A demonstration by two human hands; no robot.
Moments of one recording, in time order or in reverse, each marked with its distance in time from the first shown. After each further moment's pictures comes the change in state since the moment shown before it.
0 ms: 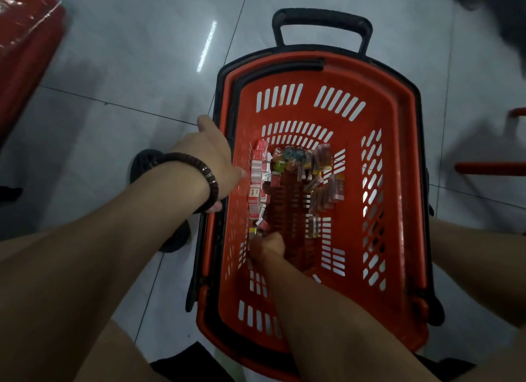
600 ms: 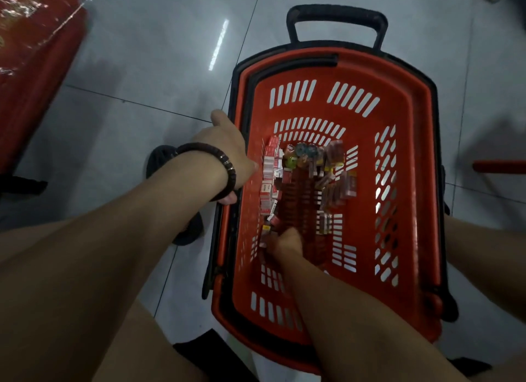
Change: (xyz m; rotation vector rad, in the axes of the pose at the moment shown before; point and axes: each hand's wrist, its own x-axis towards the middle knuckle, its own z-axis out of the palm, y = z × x) left_hand 0.006 -0.001 0.000 0.029 -0.024 -0.037; right_hand 0.012 0.013 -0.020 -0.062 0.006 -0.143
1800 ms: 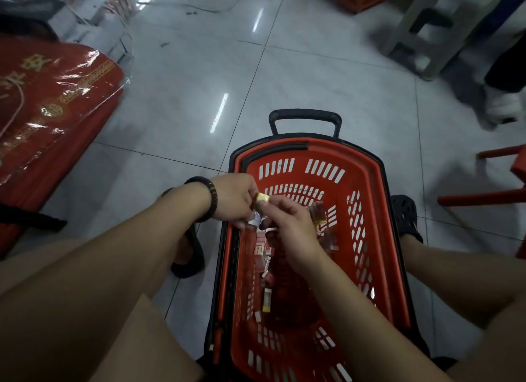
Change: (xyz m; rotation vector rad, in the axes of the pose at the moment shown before) left_hand -0.049 -0.015 -0.017 0.123 -0.353 0.398; right_hand -0.183 -0.110 -0.116 0.494 -0.355 -0.716
